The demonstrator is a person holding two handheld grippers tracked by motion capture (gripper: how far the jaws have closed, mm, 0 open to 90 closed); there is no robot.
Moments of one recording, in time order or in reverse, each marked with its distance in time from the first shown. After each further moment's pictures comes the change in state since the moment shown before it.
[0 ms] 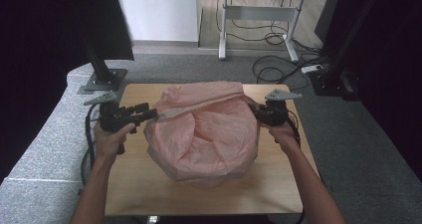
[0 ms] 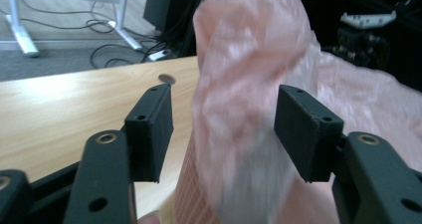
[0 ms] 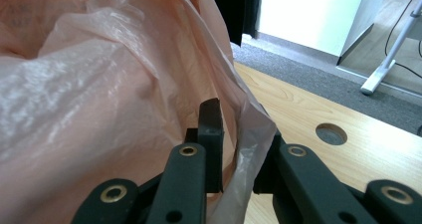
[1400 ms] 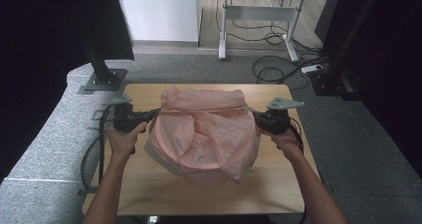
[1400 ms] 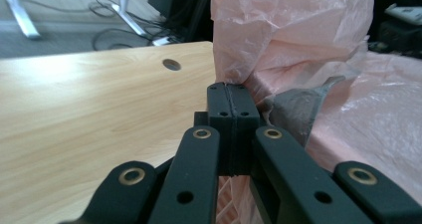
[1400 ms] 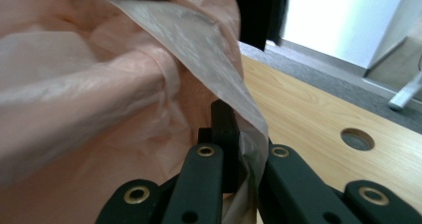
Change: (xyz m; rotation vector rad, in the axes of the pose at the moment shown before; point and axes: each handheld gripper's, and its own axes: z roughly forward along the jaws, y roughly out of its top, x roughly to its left) left arm 0.009 -0.022 0.030 0.065 0.041 -0.038; right arm 0.004 -0.018 -0.008 -0.018 0.094 -0.041
